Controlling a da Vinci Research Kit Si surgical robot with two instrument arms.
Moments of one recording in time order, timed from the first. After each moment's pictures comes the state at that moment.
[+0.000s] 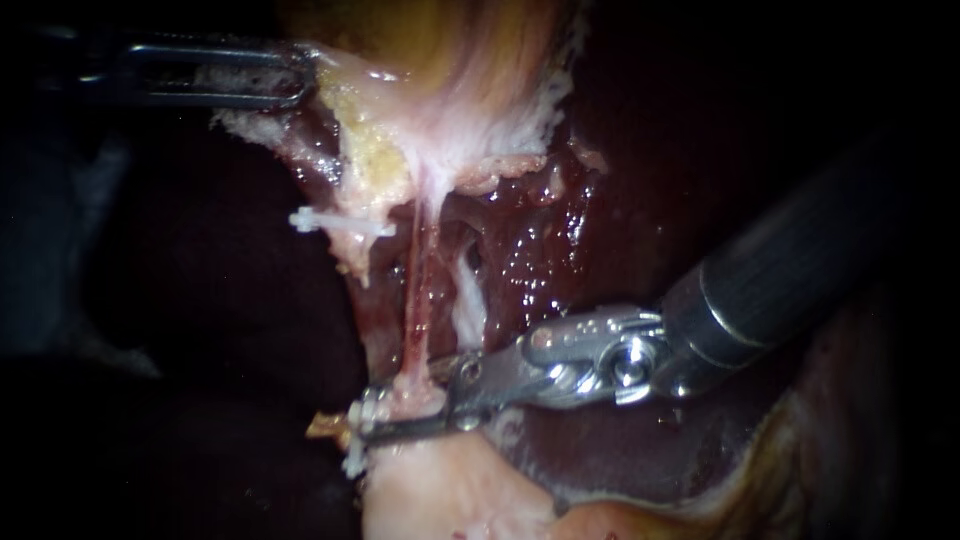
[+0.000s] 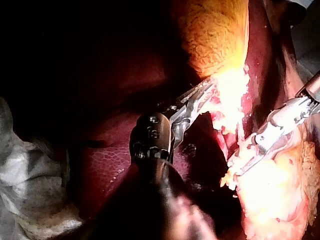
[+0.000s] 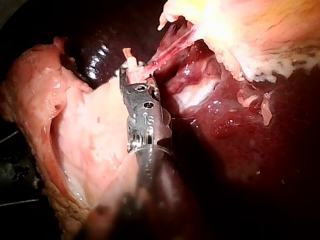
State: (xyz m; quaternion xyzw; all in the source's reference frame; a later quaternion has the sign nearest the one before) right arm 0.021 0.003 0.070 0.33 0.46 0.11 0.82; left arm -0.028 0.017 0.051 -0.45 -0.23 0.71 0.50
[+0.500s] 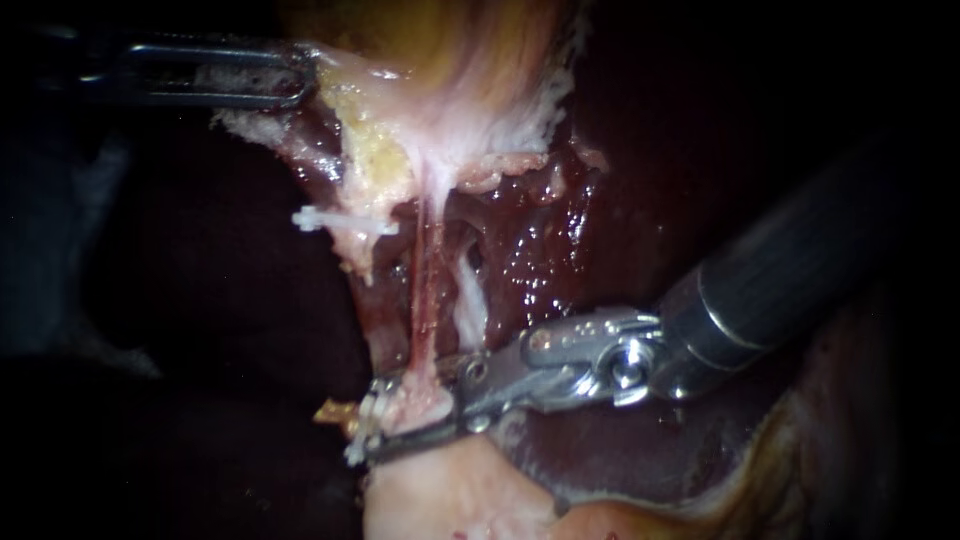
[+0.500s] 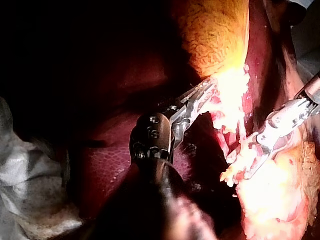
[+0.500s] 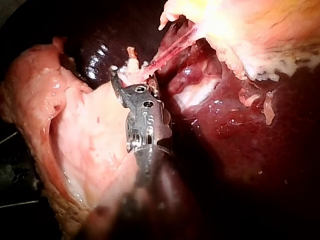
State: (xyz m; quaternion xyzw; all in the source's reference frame) right arm 0.022 0.003 0.070 0.32 0.50 0.12 0.80; left arm -0.028 0.016 0.051 -0.45 -0.23 0.70 0.50
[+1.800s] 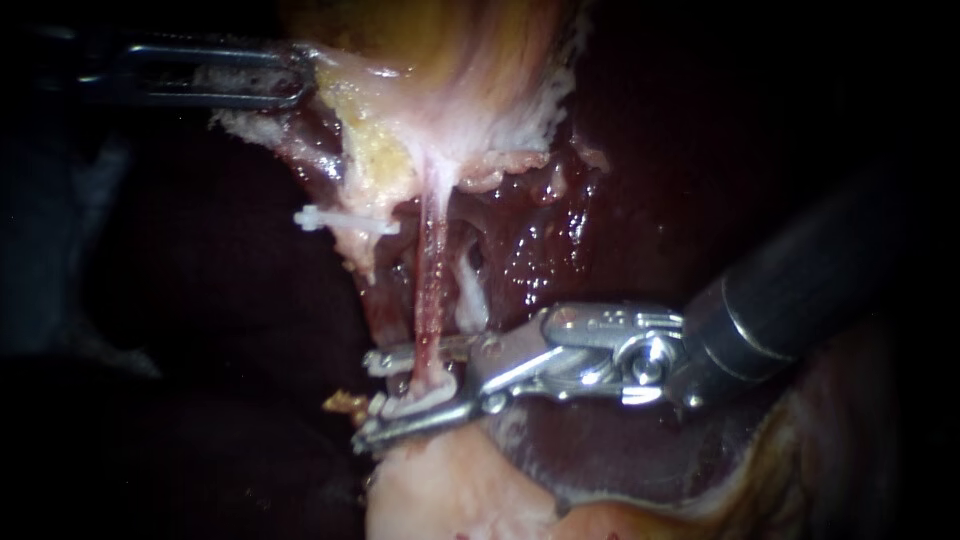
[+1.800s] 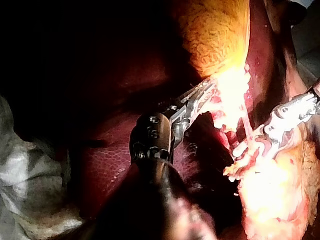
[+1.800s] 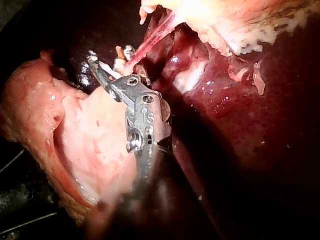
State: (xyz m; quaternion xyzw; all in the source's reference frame) right arm 0.021 0.005 0.068 0.38 0.56 0.16 0.72; left arm -0.028 0.016 0.051 -0.45 -0.23 0.71 0.50
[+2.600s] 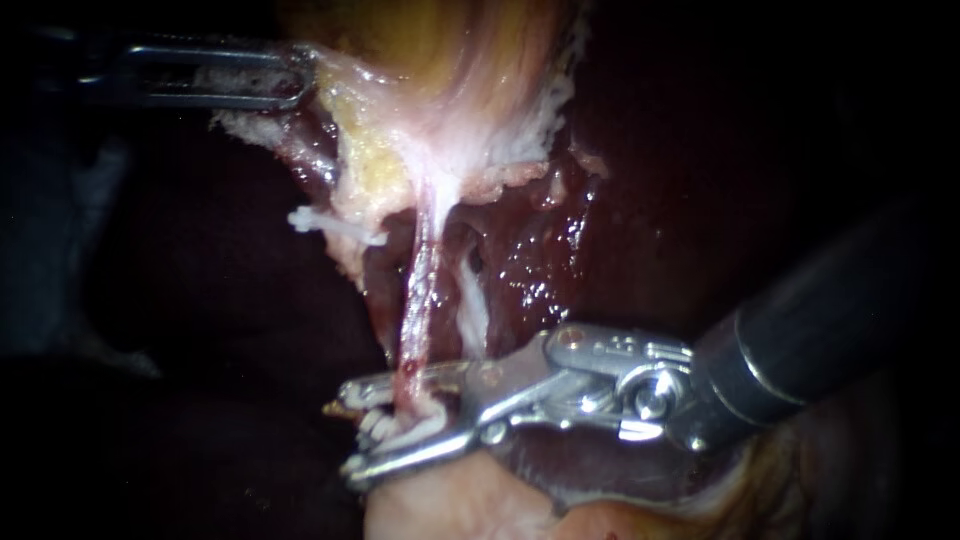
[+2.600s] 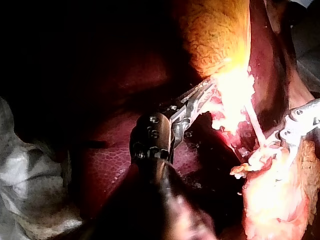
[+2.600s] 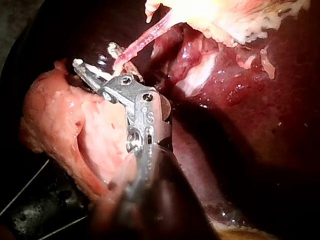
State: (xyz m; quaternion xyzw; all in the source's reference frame) right arm 0.022 0.004 0.062 0.43 0.60 0.15 0.66; left arm -0.028 0.016 0.051 -0.45 -0.23 0.71 0.50
